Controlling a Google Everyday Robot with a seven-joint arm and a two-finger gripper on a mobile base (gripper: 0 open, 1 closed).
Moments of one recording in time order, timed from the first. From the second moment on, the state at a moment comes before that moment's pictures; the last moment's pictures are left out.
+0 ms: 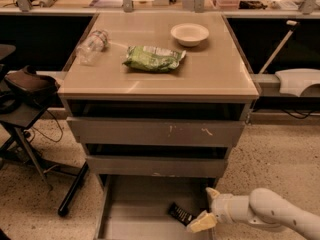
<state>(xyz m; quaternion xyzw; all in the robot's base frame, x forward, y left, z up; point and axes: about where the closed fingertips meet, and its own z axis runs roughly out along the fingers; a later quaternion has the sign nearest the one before) 0.435 -0.137 0.405 -0.39 0.82 0.30 0.30</state>
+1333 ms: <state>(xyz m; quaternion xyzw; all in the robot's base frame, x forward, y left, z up) 0.458 -0.110 0.267 -0.33 0.88 0.26 0.24</state>
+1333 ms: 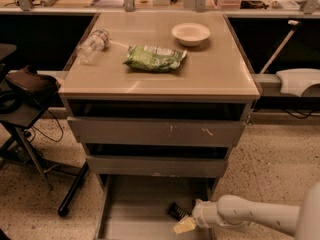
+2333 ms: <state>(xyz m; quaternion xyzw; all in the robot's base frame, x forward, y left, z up) 0.492 -0.114 0.217 -0.28 0.91 0.18 0.23</state>
